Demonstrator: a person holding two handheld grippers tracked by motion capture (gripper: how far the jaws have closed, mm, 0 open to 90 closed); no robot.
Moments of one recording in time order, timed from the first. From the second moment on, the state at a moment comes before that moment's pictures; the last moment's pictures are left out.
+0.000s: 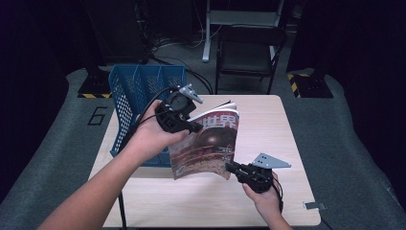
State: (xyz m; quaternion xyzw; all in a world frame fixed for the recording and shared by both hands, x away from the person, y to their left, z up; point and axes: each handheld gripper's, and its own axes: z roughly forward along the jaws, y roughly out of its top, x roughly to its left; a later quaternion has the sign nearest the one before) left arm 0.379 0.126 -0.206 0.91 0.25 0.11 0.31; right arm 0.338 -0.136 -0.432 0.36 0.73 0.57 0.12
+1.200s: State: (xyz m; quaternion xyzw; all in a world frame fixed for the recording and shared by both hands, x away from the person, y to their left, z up) left arm 0.407 0.197 -0.169 0.86 0.36 0.17 0.32; right arm 0.344 -0.130 -0.453 0.36 0.78 0.50 0.11
